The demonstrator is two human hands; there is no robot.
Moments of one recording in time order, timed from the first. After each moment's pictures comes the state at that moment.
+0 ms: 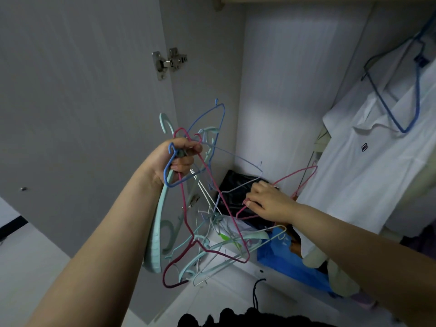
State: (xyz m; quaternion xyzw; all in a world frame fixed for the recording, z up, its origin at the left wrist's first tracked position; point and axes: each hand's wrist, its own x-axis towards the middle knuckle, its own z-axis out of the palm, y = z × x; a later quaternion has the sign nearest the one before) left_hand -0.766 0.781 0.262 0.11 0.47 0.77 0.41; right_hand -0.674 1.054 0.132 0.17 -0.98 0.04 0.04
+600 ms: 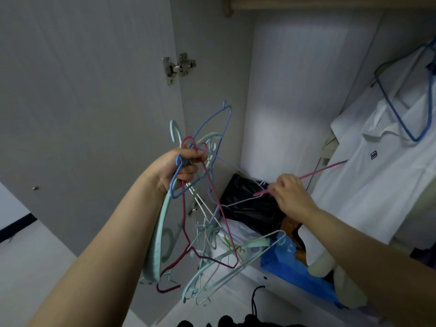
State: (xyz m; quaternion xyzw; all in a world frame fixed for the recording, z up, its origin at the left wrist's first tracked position) left_hand -0.757 0.778 0.262 0.07 0.57 0.75 0.33; right_hand -0.681 1.092 0.126 0.10 -0.96 0.03 0.27
